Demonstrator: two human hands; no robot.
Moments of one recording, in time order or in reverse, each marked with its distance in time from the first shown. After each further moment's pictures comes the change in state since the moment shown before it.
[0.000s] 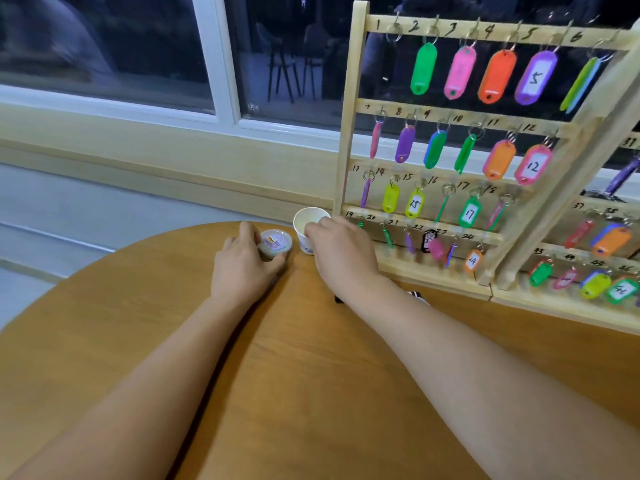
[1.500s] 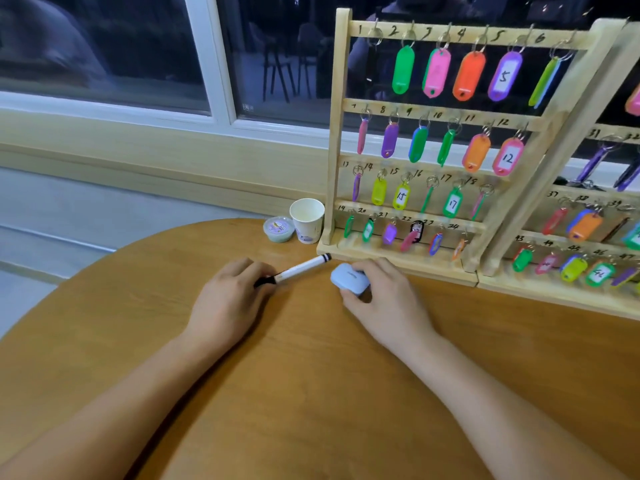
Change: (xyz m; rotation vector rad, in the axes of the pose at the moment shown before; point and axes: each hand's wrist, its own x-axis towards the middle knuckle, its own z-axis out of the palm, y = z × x) left_hand -0.076 -0.004 -0.050 0.072 -0.079 0.374; right_hand -0.118 0.035 -0.017 0.391 -0.076 0.337
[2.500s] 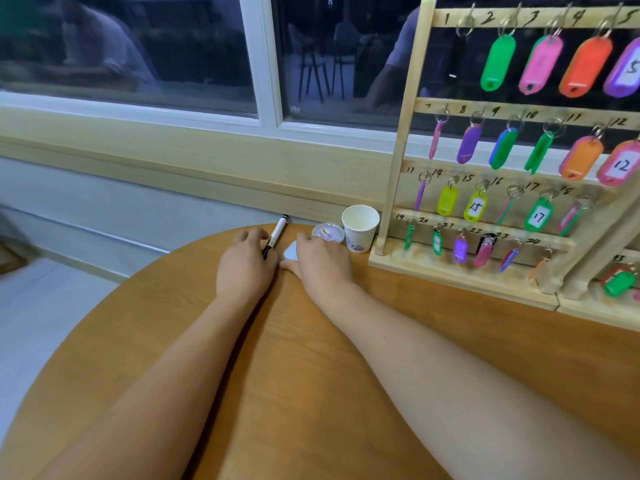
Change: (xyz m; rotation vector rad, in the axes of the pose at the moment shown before) left_hand 0.069 -0.093 0.009 0.095 0.099 -0.421; right_hand 0.125 -0.131 0.128 -0.444 -0.149 -0.182
